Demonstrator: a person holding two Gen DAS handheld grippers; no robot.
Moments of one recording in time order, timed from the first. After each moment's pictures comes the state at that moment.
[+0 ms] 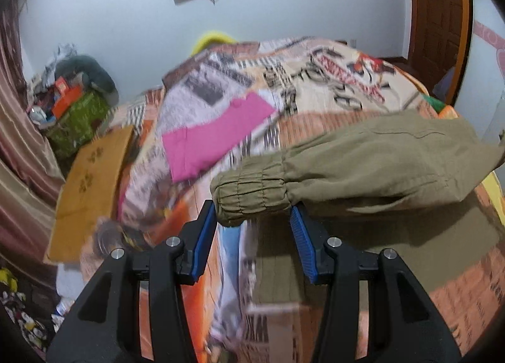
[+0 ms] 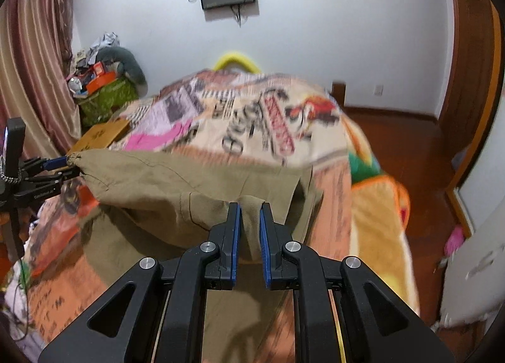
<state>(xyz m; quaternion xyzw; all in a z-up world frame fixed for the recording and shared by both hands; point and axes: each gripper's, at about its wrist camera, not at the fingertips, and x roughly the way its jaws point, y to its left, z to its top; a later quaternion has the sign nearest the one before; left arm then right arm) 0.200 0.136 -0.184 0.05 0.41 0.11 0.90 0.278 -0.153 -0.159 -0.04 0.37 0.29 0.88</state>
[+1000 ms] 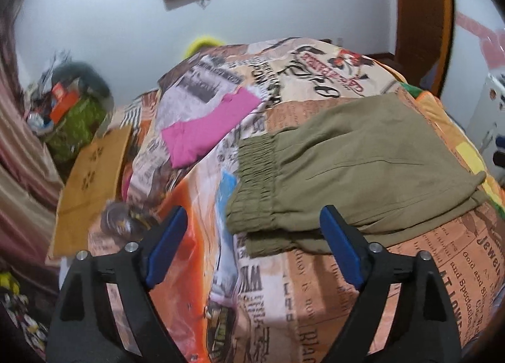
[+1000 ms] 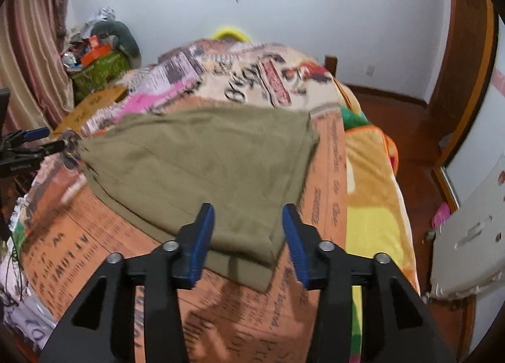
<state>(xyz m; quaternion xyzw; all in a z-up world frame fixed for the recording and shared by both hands) 0.150 0.110 -0.169 0.08 0.41 0.08 0.91 0.204 -0.158 -0.172 -0.09 0.38 0.26 0.88</state>
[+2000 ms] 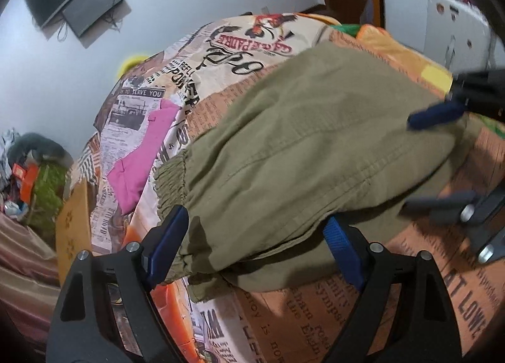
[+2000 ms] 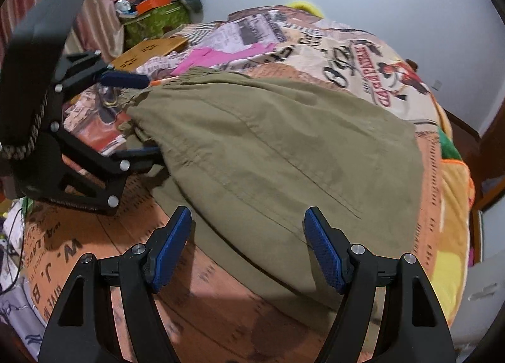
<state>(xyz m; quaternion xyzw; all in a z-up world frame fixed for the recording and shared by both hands) 0.200 0.051 -0.208 0.20 0.44 -0.04 0.87 0.209 -0.044 -0.218 -0.17 0.42 0.38 0.81</state>
